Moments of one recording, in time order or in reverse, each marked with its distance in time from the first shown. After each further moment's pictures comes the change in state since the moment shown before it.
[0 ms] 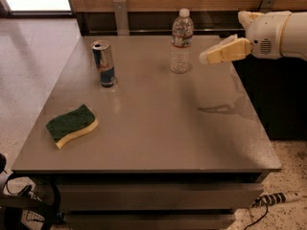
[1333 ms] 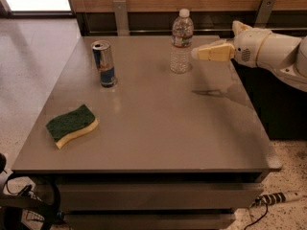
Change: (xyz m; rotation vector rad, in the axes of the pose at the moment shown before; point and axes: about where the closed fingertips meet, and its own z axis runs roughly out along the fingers) arm 0.030 -0.046 0.050 0.097 -0.175 0.124
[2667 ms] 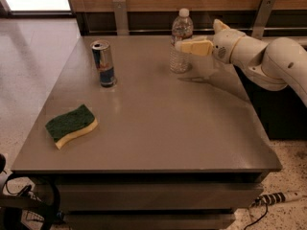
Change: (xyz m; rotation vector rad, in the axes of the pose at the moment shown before) arm 0.006 -0.016 0.071 -0.015 -0.142 0.045
